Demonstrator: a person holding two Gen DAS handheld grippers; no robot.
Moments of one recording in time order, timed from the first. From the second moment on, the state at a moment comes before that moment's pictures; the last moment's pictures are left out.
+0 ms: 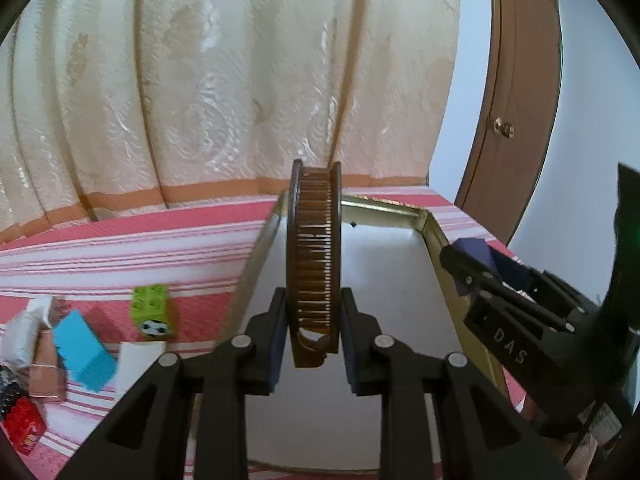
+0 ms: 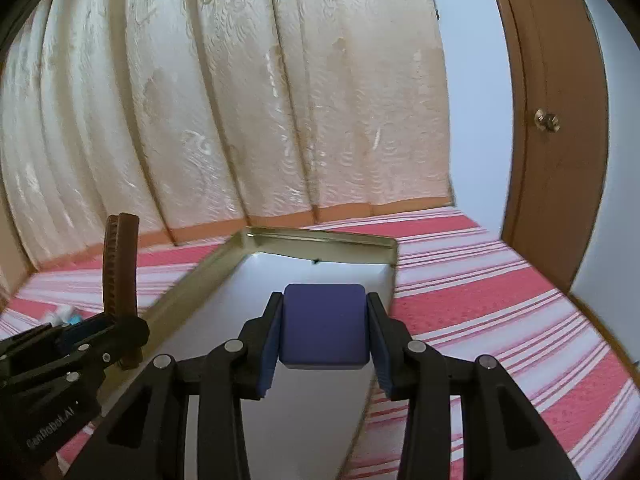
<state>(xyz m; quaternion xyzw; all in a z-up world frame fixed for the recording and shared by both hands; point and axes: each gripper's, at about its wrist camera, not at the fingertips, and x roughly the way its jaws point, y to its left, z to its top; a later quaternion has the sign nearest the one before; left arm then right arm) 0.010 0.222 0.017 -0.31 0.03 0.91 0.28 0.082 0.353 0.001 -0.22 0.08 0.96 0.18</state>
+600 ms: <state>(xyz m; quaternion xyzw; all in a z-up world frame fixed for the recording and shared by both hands) 0.003 0.229 -0.004 -0.32 0.05 0.91 0.26 0.077 0.353 -0.003 -0.23 0.09 0.96 0.16</state>
